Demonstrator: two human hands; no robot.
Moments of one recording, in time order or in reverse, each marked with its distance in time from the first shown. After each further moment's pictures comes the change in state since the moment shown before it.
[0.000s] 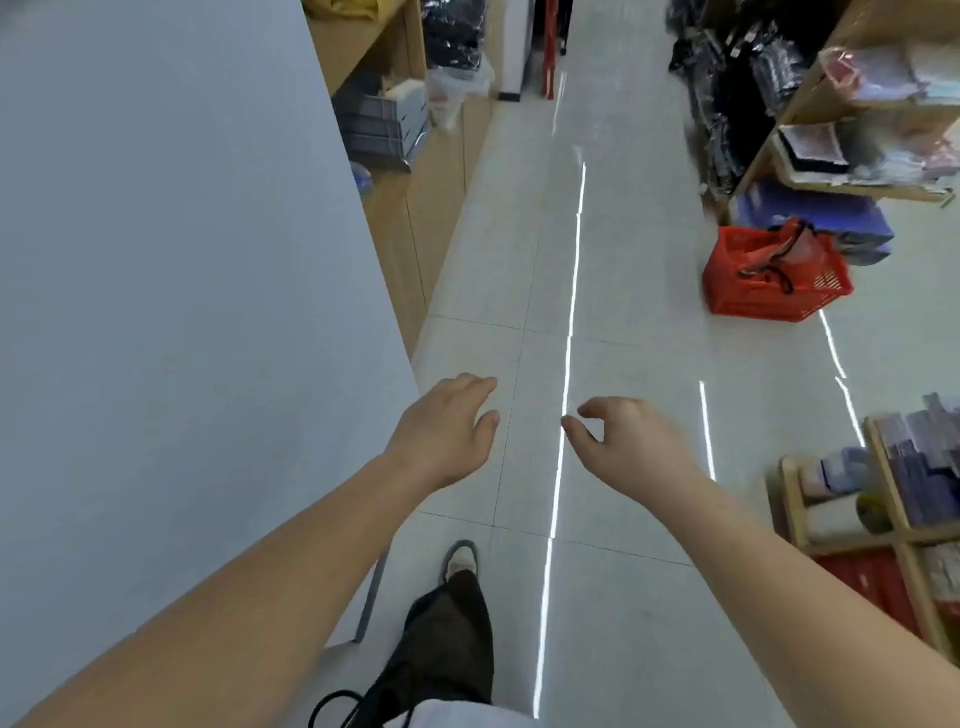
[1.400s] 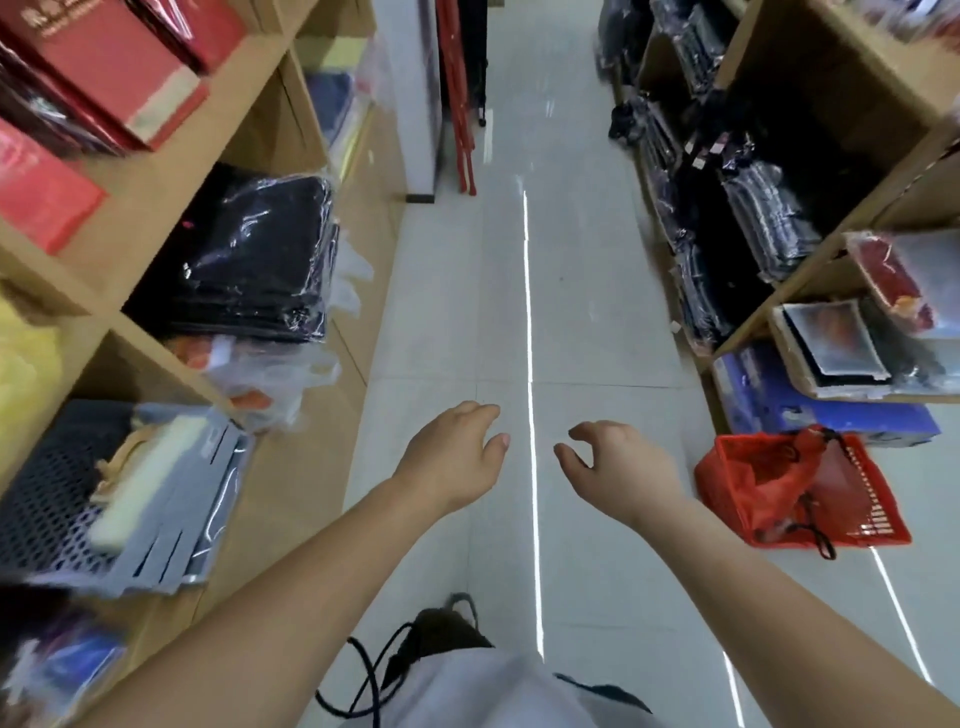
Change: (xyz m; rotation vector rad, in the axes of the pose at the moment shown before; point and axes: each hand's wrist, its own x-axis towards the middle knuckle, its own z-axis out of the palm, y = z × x) left_hand 1.042 -0.031 -0.170 -0.073 -0.147 0.030; right_hand 0.976 0.180 -0.269 -0.025 -0.046 0.150
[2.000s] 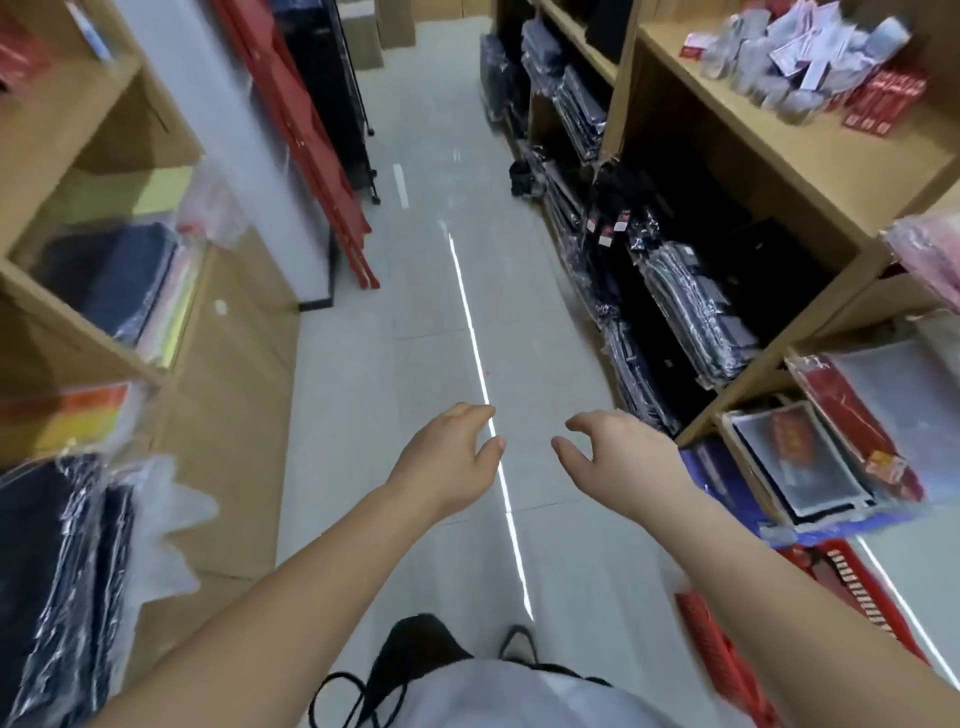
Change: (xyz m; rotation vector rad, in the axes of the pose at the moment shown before) left_hand 0.482 0.138 -0.083 0.015 -0.070 0.149; right_hand 0.391 0.180 -0.199 0.023 0.136 0.111
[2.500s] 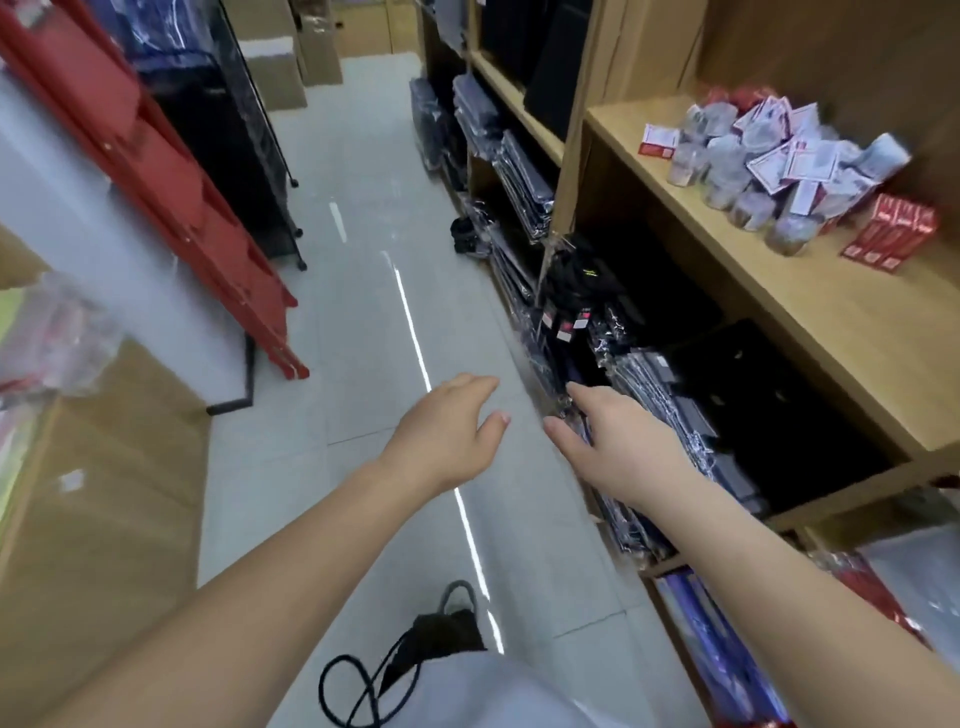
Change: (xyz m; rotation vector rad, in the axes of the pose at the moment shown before) left_hand 0.394 0.046 -0.120 0.068 0.061 0.205; right_hand 0.350 0.074 -0.122 0.054 0.131 0.073
